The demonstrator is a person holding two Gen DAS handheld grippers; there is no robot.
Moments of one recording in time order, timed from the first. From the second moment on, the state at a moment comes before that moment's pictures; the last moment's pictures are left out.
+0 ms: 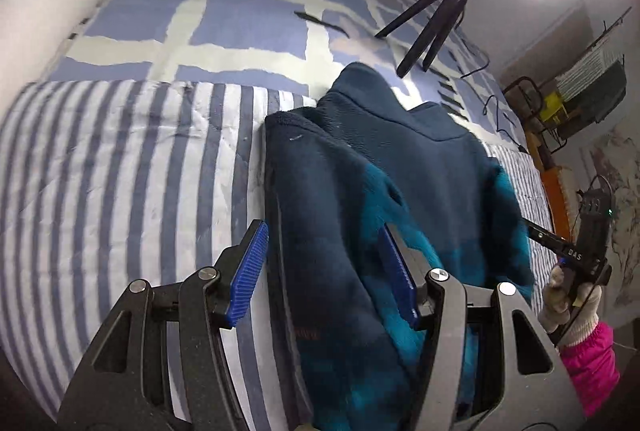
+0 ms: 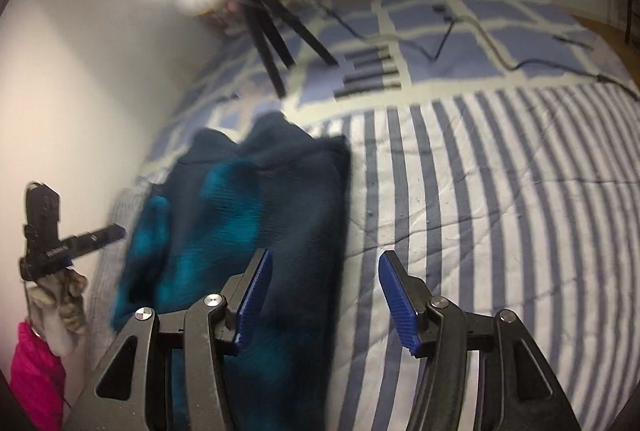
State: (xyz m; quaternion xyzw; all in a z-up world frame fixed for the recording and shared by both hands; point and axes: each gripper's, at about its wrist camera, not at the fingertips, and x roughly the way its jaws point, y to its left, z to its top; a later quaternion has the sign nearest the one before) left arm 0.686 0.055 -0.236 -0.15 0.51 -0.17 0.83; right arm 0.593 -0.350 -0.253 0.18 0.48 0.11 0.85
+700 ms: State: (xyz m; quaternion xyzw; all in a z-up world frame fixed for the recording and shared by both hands) left arm 0.711 0.006 -0.235 -0.06 0.47 -0.16 0.87; right arm 0.649 -0.307 -0.245 0.13 0.43 0.11 0.89
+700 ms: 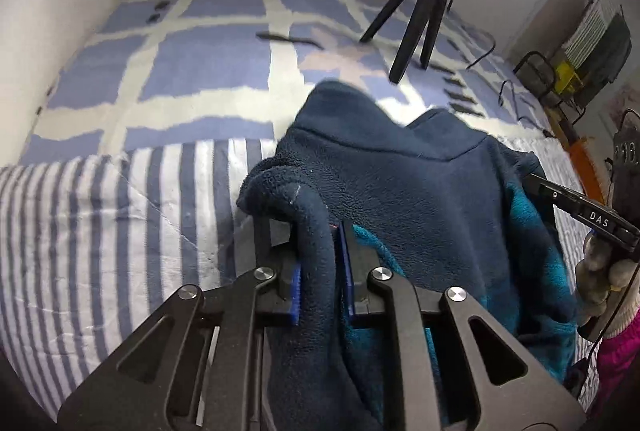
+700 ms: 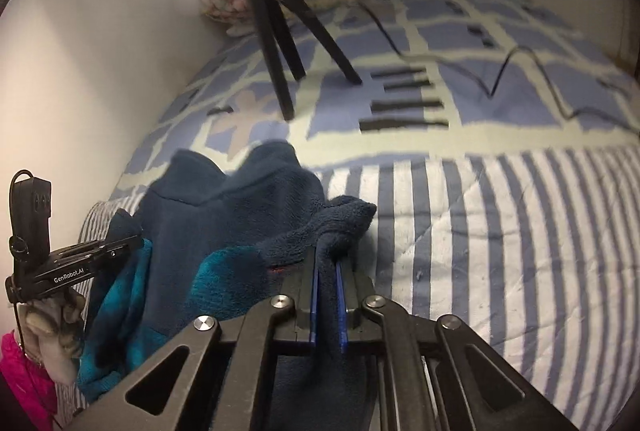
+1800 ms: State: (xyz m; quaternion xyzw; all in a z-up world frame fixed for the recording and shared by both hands) left arm 0.406 0.010 -0.145 -0.02 0.38 -0.22 0.90; right arm 0.371 -0.300 -0.144 0.04 0.36 0.19 0.91
